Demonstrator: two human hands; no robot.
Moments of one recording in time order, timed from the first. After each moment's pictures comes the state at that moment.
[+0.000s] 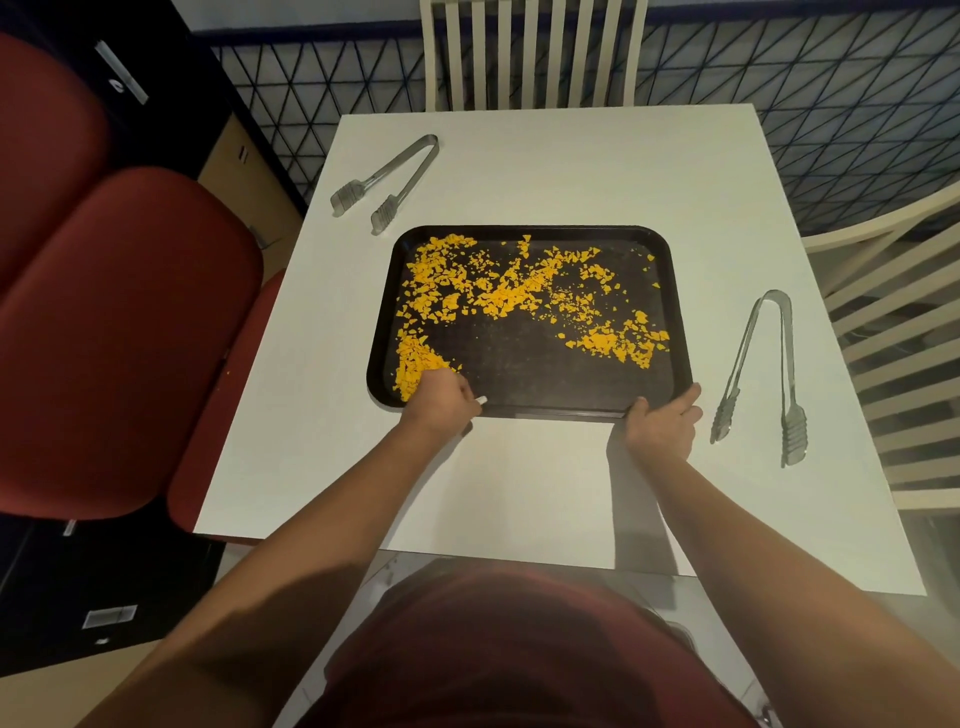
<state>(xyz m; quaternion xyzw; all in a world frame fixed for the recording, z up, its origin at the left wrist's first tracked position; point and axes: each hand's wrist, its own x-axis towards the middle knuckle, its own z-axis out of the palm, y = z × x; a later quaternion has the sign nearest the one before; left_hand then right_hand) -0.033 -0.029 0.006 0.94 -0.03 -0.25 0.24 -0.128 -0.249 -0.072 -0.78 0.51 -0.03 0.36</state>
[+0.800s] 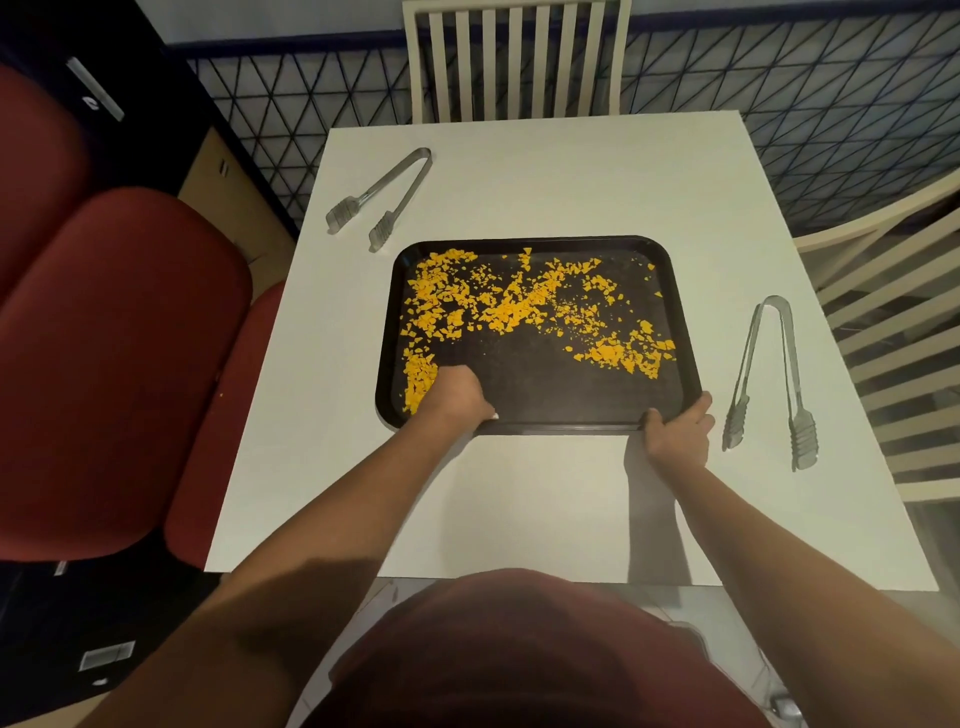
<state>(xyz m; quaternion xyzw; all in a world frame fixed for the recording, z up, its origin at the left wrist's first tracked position) 0.004 -0.041 0.009 0.94 -0.07 -0.29 0.14 -0.131 -0.253 -0.069 -0.79 0.50 -0.03 0.36</state>
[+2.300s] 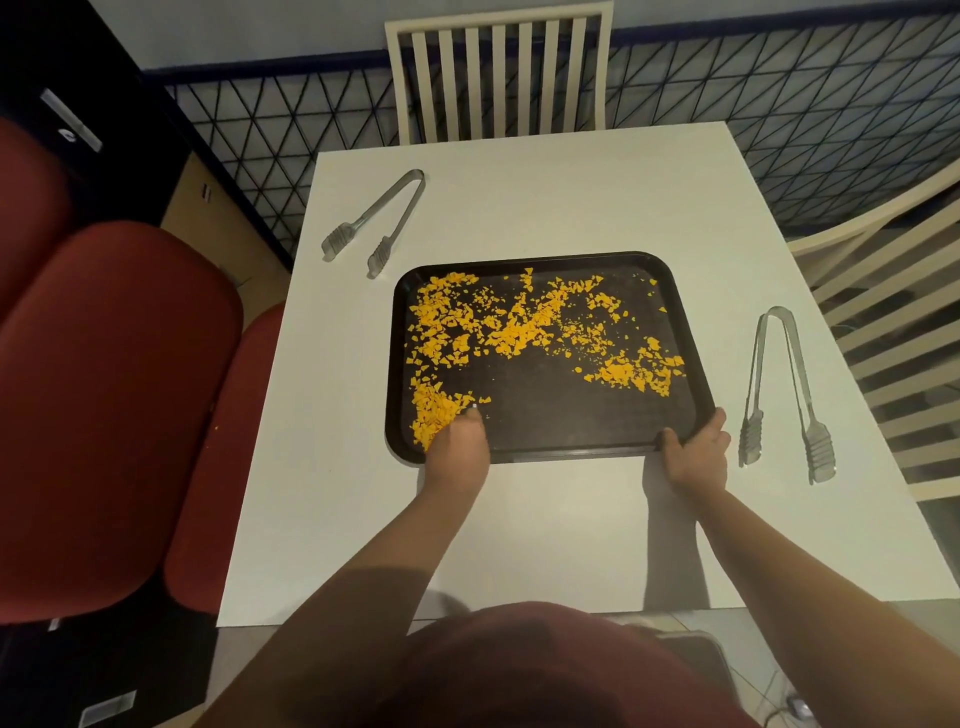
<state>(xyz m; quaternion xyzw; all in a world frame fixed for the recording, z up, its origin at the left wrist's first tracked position) -0.010 -0.018 -0.032 0.97 -0.15 -0.13 0.13 -0.130 -0.253 -0.074 -0.79 0.50 -0.04 0.35</state>
